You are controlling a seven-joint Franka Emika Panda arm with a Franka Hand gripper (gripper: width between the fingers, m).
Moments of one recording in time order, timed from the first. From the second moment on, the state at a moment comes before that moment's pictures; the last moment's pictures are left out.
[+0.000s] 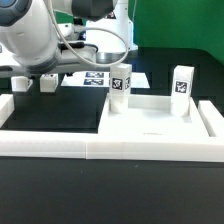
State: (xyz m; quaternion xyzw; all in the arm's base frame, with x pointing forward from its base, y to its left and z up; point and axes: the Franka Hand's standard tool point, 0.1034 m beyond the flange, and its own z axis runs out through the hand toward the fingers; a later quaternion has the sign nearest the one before) arm 0.380 -0.144 0.024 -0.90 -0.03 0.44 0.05
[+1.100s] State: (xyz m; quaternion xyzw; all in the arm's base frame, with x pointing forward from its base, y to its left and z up) arm 0.368 -0.142 0.012 -0.90 -0.03 0.44 0.05
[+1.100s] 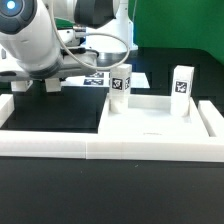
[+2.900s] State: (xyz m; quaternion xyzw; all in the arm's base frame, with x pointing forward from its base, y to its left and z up) arm 0.483 -0.080 0.161 -0.97 -0.01 0.22 0.03
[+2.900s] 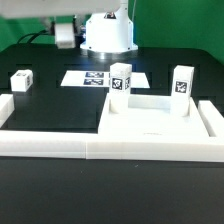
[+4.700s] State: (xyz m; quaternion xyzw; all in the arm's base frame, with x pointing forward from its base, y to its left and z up) arm 0.595 0.077 0.170 -0.94 0.09 -0.32 0.05
